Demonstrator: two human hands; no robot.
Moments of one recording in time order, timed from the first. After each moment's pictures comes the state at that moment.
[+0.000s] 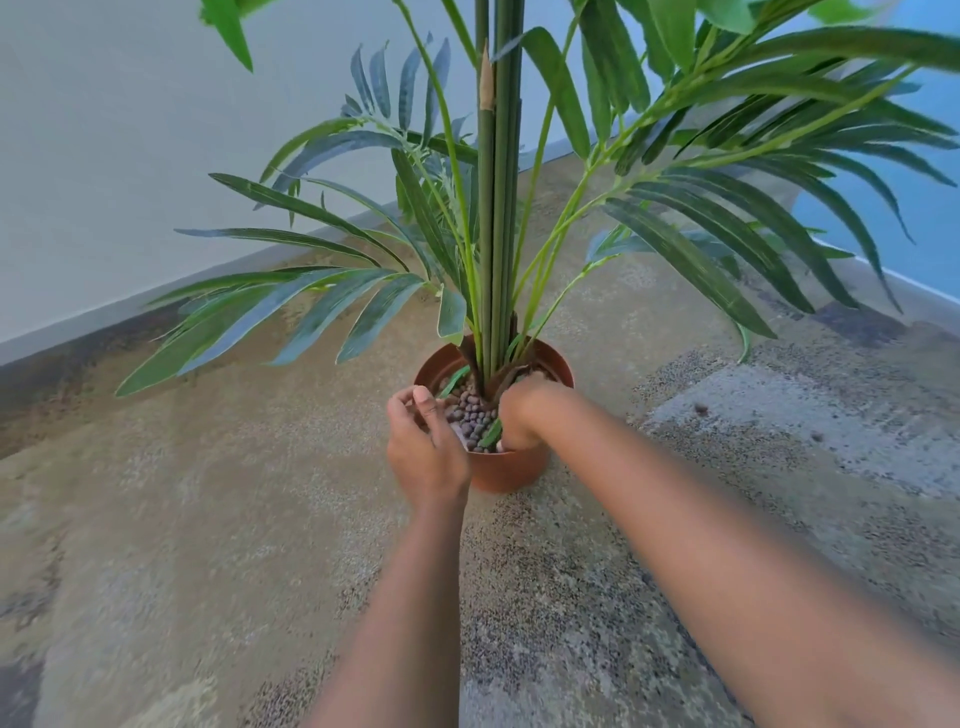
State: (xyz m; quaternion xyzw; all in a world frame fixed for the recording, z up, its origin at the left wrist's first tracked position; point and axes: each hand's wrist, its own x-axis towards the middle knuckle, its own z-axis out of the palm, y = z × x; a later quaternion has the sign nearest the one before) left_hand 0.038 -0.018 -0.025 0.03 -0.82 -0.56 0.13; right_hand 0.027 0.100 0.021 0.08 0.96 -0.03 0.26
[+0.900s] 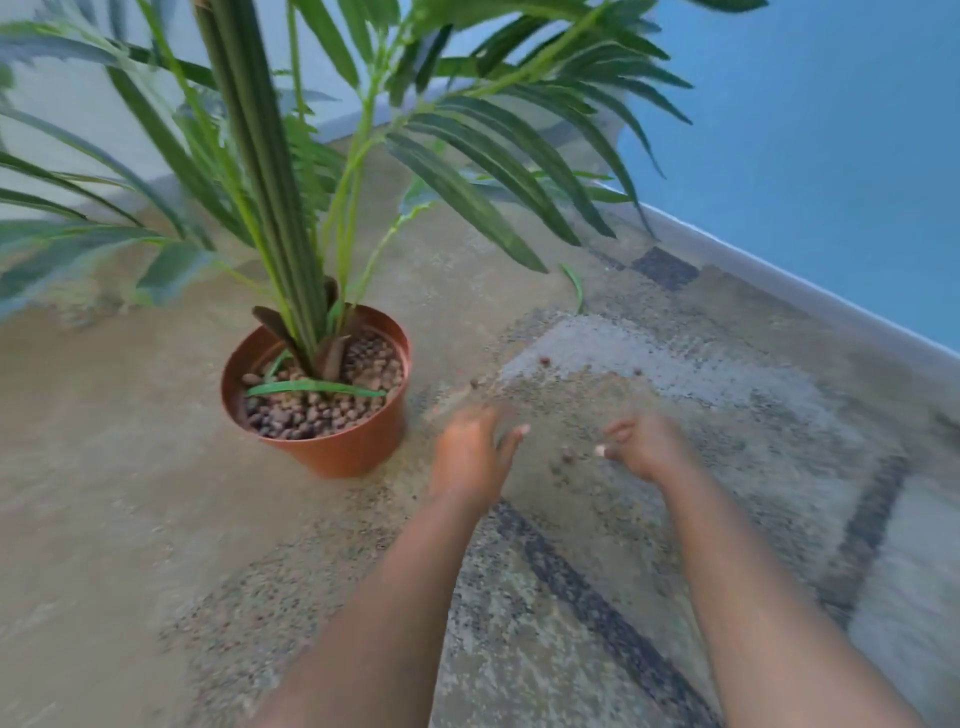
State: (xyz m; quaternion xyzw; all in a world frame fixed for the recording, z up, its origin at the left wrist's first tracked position) left_hand 0.125 0.109 -0.084 -0.38 -0.86 -0.34 -0.09; right_hand 0.257 0.293 -0.091 0.50 0.81 -0.31 0.07
